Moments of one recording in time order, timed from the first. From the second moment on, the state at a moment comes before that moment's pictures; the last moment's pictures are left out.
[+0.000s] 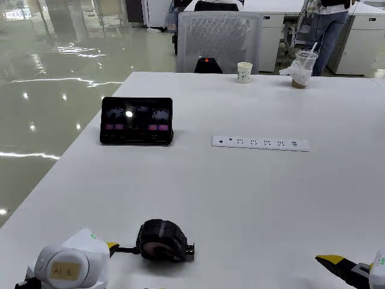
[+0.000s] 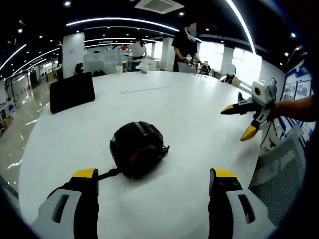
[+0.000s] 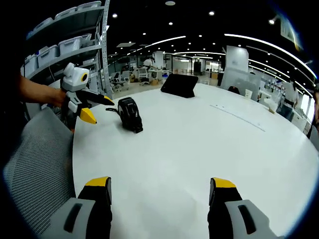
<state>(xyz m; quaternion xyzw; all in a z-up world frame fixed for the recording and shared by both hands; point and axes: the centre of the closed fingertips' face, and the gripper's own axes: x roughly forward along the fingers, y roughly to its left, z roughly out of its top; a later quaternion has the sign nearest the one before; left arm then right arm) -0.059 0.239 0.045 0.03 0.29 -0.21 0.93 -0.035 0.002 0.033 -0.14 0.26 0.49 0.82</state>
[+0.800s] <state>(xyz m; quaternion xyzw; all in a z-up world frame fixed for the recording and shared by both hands) -0.076 0.230 0.051 0.04 0.27 -0.25 0.93 -0.049 -0.002 0.038 -0.14 0.23 0.49 0.83</state>
